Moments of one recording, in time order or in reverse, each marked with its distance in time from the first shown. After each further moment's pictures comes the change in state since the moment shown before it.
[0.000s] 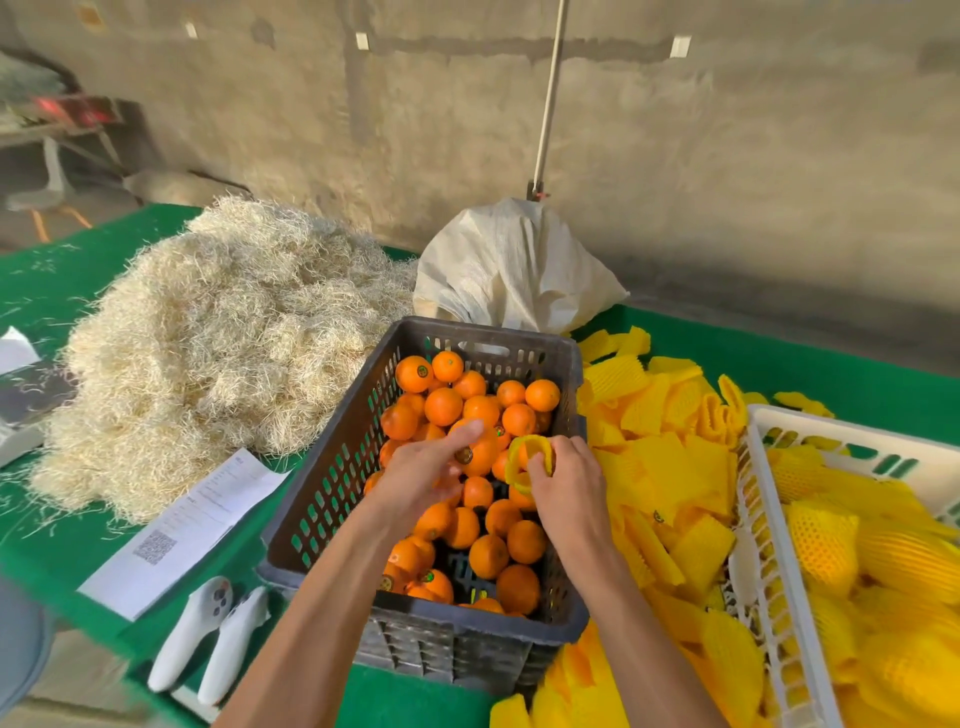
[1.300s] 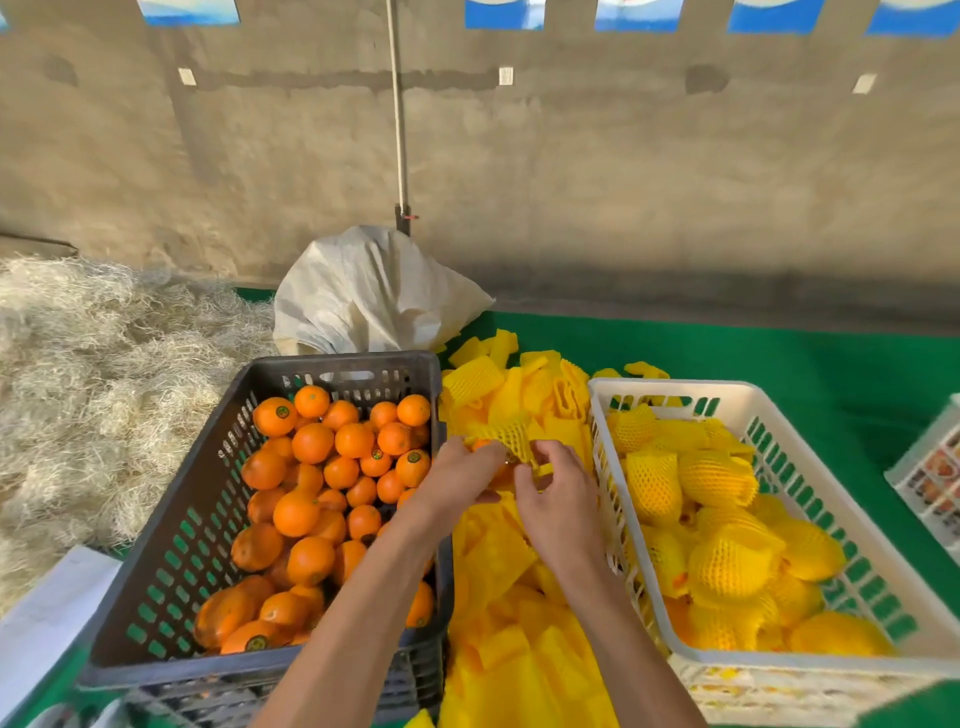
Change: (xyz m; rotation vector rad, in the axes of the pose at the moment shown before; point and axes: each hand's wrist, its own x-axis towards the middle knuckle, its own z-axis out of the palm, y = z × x) left_hand -0.014 0.016 0.195 0.339 -0.168 0.027; right_hand -0.036 0.076 -0.116 0.220 0.219 0.144
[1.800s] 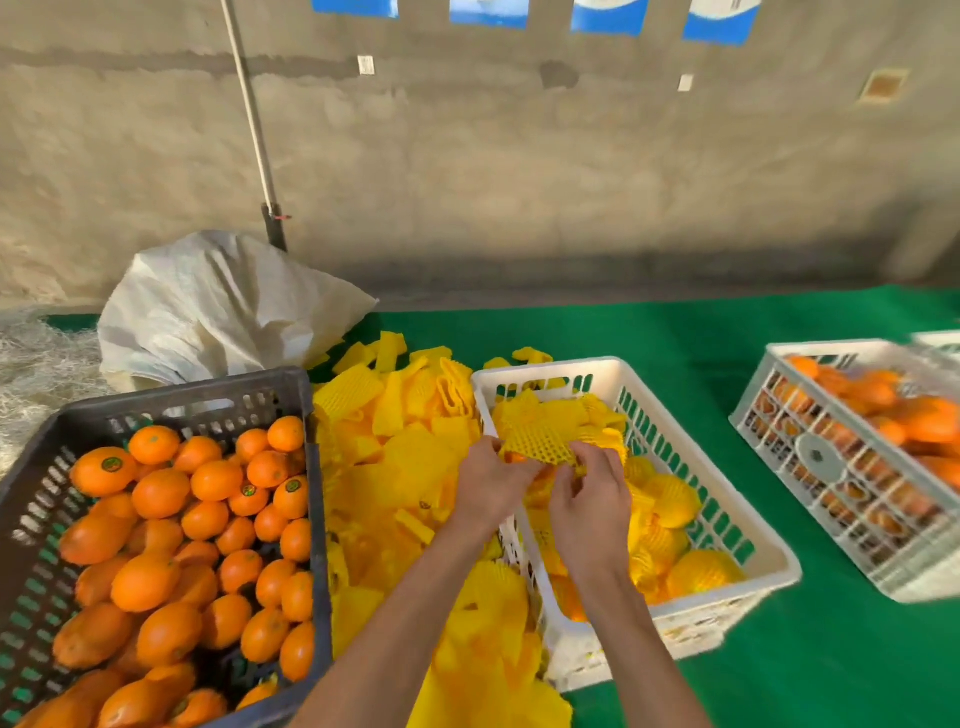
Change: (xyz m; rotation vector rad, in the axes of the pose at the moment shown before) left_hand 0.026 -0.004 0.166 0.149 -0.083 0.249; right_hand -0.004 0.072 -0.110 -0.145 0.368 0.119
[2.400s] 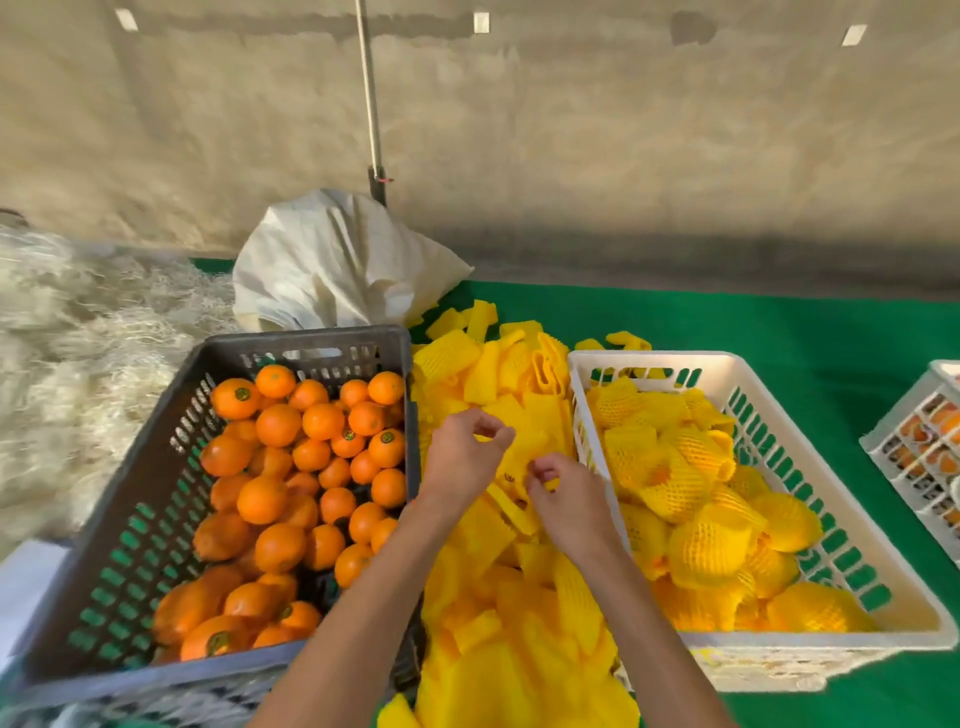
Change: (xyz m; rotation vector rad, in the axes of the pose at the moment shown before) left_hand 0.002 -0.044 -0.121 0.230 0.226 0.127; right_hand -0.017 -0.019 0.094 -0.009 -0.551 -0.012
